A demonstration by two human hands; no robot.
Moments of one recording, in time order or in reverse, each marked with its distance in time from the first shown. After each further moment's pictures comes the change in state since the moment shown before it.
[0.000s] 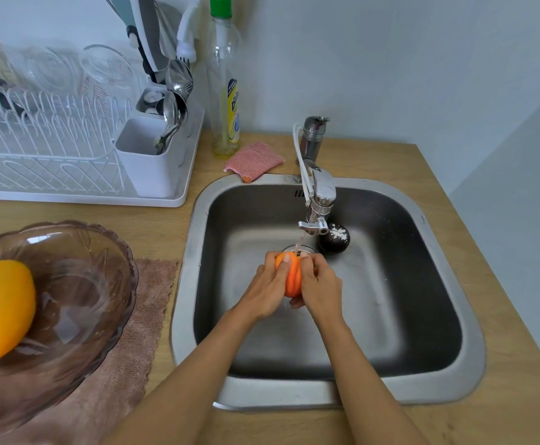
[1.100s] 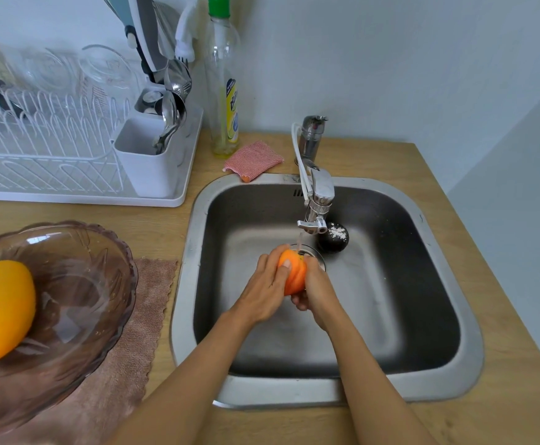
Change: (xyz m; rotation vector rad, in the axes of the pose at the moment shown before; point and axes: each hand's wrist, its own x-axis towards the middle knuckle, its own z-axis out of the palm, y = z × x) left_hand -0.006 0.000 -0.002 0.049 0.046 0.166; right_hand 0.008 0.001 0.001 0.187 -0.214 0.298
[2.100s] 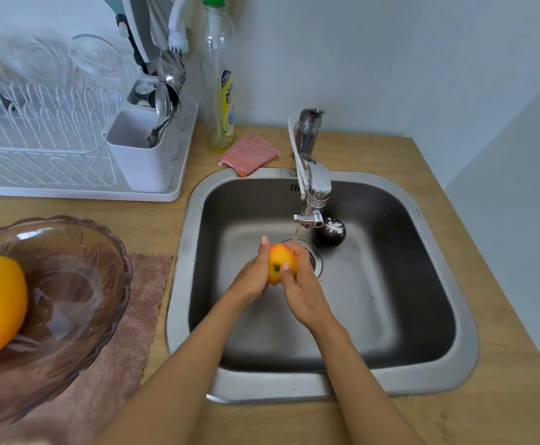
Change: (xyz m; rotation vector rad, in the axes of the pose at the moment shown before) left_hand 0.022 -0.008 -0.005 -0.239 -0.026 -0.408; right_hand -0.012 0.017 0.005 -0.379 -0.033 -0.509
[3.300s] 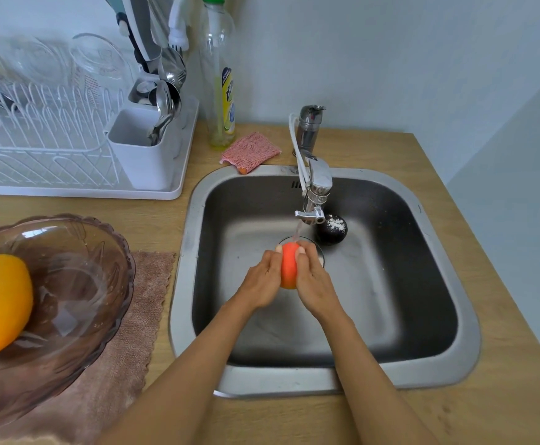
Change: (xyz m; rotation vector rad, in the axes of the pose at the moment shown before) left_hand -0.015 -0.005 0.007 0.214 0.010 0.167; right_hand 0.001 -0.009 -0.009 0.076 0.065 0.171
